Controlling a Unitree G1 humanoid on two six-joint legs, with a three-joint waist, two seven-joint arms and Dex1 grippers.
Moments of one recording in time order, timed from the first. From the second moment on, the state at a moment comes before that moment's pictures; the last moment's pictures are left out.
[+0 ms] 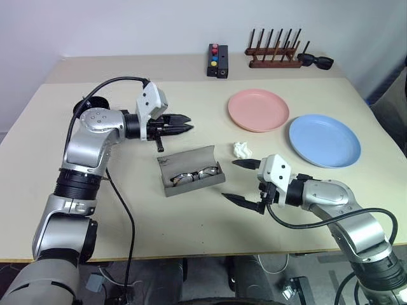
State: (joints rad) left arm -0.79 0.59 -0.10 0.26 -0.24 0.30 -1.11; right arm -0.18 -0.66 0.15 -0.50 0.32 0.45 0.81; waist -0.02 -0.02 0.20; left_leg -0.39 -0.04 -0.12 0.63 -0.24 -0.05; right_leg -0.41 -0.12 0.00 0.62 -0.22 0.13
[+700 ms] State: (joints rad) left arm -0.59 0.64 -0.16 0.12 -0.22 0.32 -1.24; right arm -0.24 -0.59 0.25 -0.48 0.25 0.44 0.78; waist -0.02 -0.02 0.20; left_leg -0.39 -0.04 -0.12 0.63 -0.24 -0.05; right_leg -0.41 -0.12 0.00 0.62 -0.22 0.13
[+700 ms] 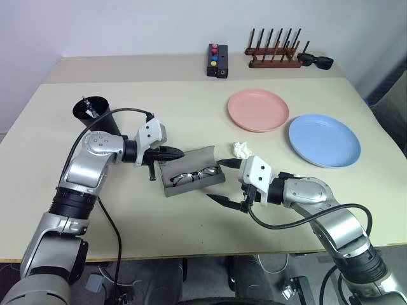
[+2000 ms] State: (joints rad) left arm -0.55 0.65 -0.16 0.10 -0.25 0.31 -1.23; right arm -0.22 -0.60 0.22 -0.49 0.26 0.44 0.79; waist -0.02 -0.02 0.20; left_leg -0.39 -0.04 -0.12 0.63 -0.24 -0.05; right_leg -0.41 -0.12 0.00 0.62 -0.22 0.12
